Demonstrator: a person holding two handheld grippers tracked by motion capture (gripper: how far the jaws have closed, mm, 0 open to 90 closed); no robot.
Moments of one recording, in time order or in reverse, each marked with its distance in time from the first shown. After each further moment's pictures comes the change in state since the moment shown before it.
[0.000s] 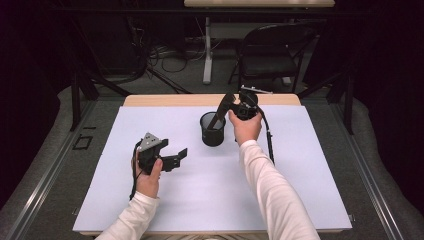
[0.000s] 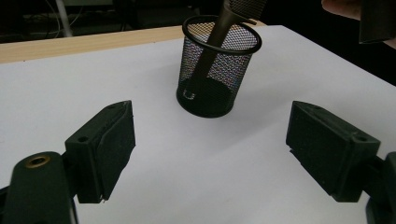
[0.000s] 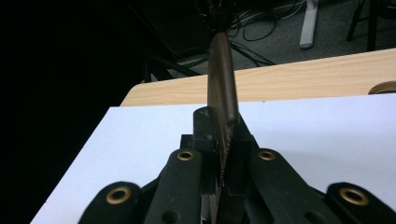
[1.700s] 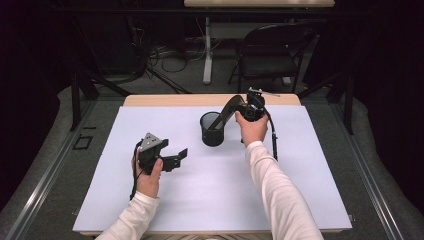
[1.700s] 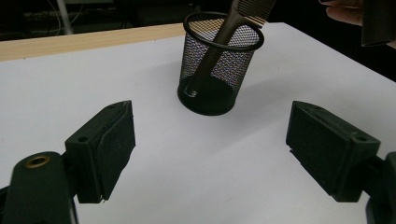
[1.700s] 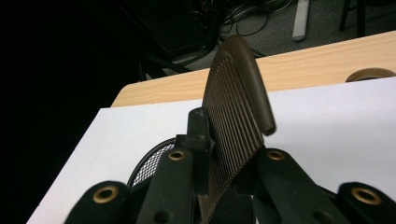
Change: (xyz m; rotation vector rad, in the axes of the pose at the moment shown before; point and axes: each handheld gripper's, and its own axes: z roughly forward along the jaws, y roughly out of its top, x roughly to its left) left arm 0.000 -0.001 0.002 0.009 0.004 0.001; right arm -0.025 -0.002 -0.003 0.010 -0.014 0.047
